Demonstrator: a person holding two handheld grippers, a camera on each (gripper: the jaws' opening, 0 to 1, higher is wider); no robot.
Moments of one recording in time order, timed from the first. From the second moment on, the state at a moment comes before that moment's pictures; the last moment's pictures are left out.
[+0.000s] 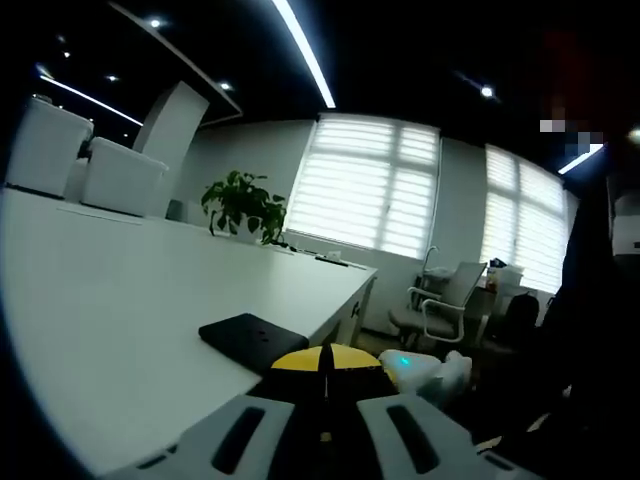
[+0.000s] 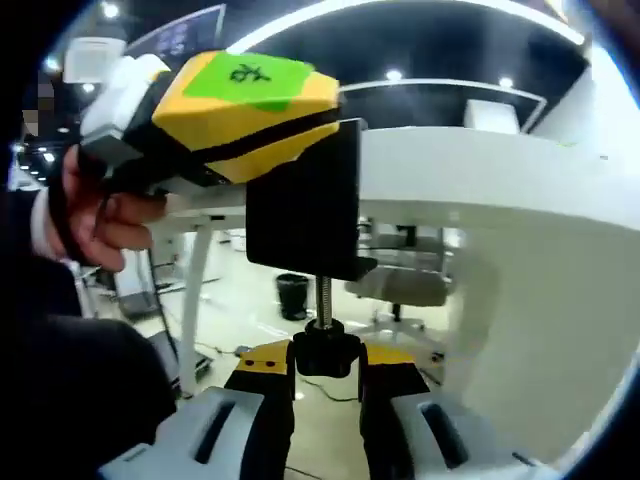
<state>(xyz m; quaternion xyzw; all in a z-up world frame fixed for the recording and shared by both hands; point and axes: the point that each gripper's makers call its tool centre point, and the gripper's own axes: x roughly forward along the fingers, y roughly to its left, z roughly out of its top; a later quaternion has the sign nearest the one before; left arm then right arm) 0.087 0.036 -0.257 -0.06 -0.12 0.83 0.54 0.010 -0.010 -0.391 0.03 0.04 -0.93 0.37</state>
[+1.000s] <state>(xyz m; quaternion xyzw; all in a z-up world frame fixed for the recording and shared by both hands) 0.089 0.036 -0.257 -0.05 -0.10 0.83 0.54 0.064 0.008 -0.363 0.05 0.04 -0.99 0.11</state>
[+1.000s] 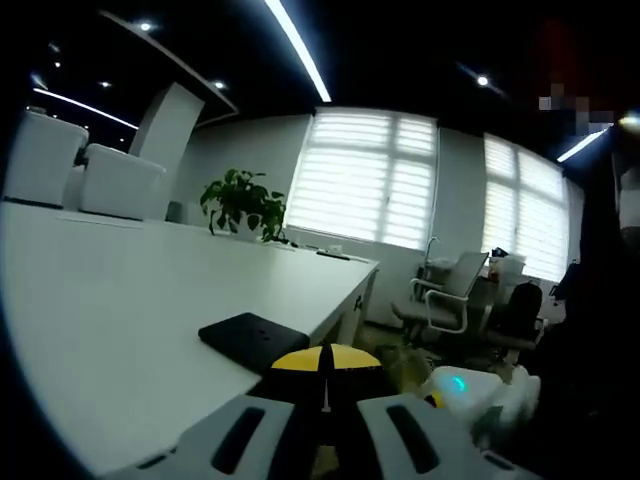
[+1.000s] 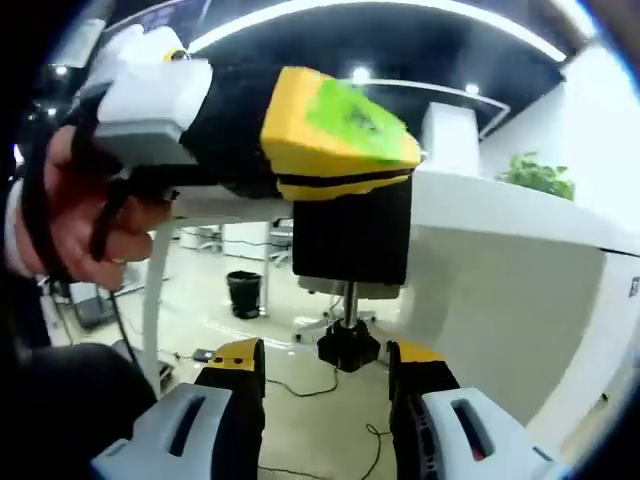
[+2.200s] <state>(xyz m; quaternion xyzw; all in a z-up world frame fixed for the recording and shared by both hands) 0.090 0.034 -0.257 -0.07 -0.10 0.83 0.54 0.048 0.003 -0.362 0.04 0.08 -0.87 0.48</state>
